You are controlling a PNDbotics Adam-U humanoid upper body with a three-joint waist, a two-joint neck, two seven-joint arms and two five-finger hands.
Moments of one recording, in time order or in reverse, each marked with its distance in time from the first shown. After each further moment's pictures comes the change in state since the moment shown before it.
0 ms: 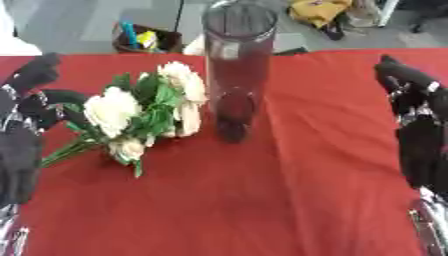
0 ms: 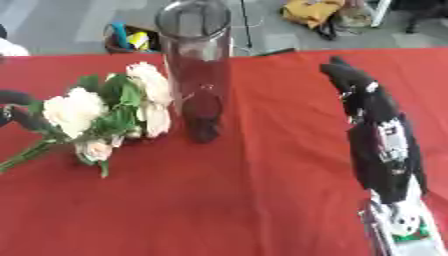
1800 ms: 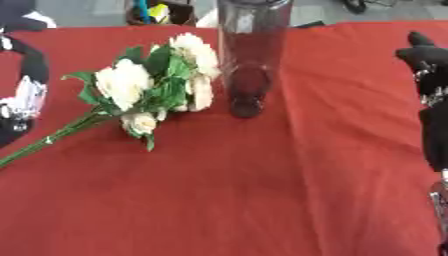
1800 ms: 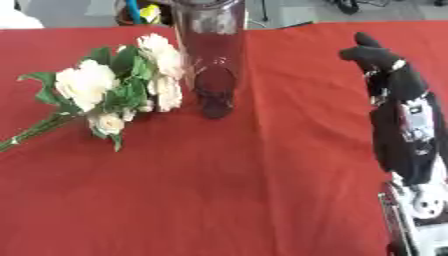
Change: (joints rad) left arm -0.068 0.396 0.048 0.000 -0.585 0.045 0.079; right arm 0.009 0.000 0.000 0.000 0.005 0.012 0.030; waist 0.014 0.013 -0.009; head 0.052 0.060
